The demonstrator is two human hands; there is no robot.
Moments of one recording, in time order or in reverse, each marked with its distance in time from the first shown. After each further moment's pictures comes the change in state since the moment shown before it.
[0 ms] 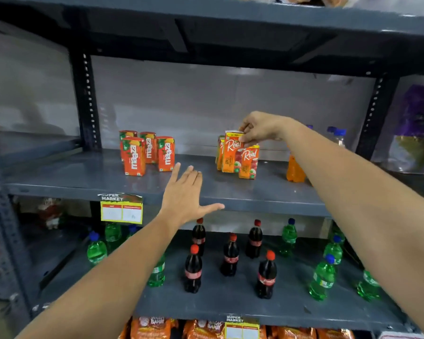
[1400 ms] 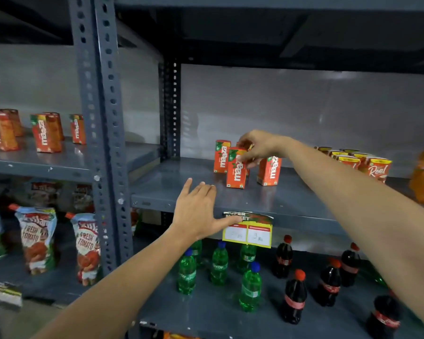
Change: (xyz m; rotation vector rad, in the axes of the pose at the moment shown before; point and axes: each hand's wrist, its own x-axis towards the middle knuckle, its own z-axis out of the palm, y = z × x) left_hand -0.076 -0.234 0.024 -0.080 0.053 -0.071; right_hand 0.136 -0.178 0.180 -0.072 -0.092 -0.136
